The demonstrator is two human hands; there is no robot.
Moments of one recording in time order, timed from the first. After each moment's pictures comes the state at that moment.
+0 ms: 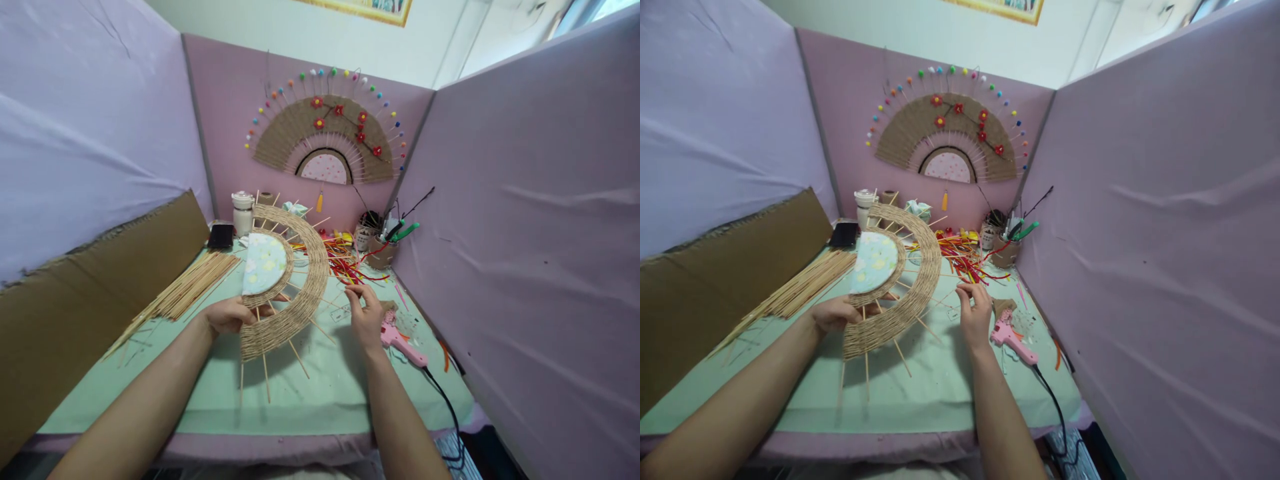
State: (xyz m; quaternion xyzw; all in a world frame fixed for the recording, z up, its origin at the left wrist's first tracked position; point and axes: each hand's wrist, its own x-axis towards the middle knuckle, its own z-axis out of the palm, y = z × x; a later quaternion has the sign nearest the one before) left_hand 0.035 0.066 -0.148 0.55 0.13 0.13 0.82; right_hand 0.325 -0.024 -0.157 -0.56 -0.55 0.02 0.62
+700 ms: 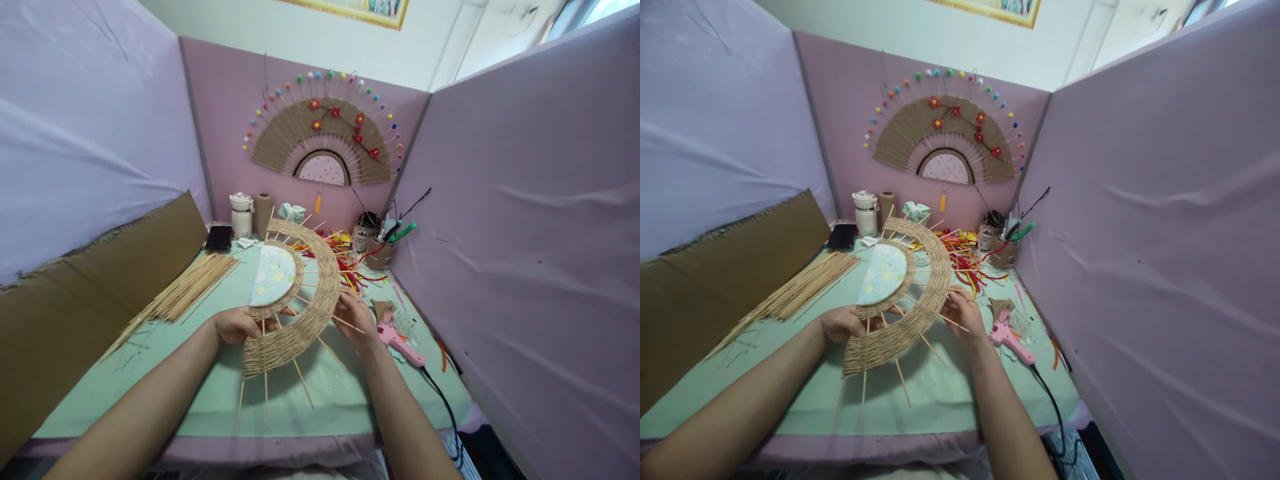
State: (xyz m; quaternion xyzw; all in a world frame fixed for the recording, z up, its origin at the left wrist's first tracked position) left_hand 0.051 0.054 -0.150 0.53 0.12 0.07 0.84; right_hand 0.312 -0.019 -0.158 -0.31 -0.33 0.58 0.67
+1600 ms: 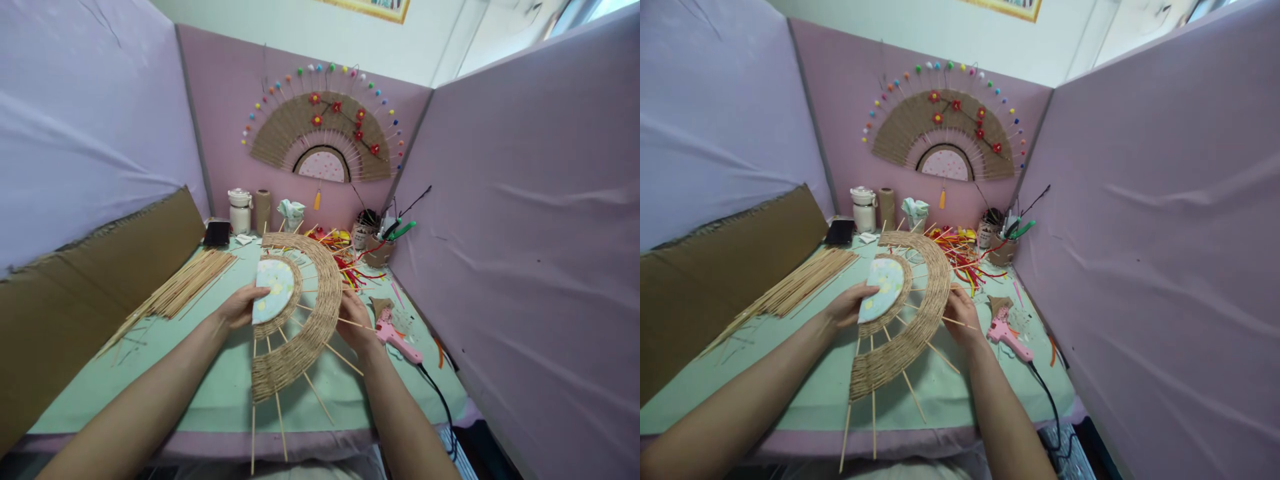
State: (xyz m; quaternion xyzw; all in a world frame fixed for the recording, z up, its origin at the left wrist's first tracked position) left_hand 0.074 0.057 -0.144 0.37 0.25 0.36 0.82; right_hand 0.303 -0.027 -0.154 -0.31 -0.36 0.56 0.68
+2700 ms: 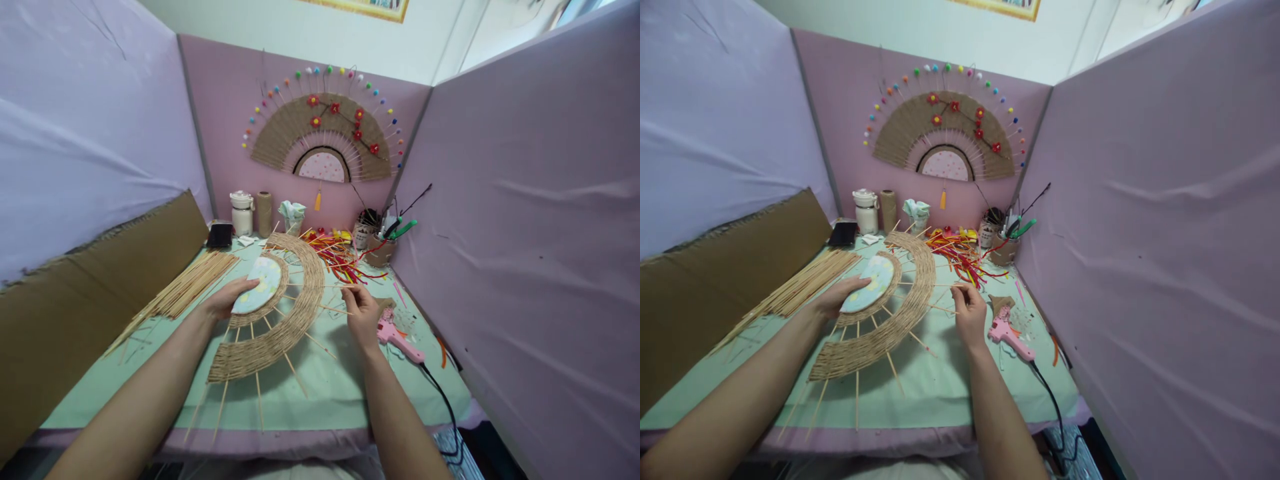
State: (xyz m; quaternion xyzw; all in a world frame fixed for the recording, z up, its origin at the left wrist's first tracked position) left_hand 0.050 0.073 -0.129 0.43 0.41 0.33 0.73; right_hand 0.316 -0.030 -0.154 -0.52 -0.50 0.16 0.68
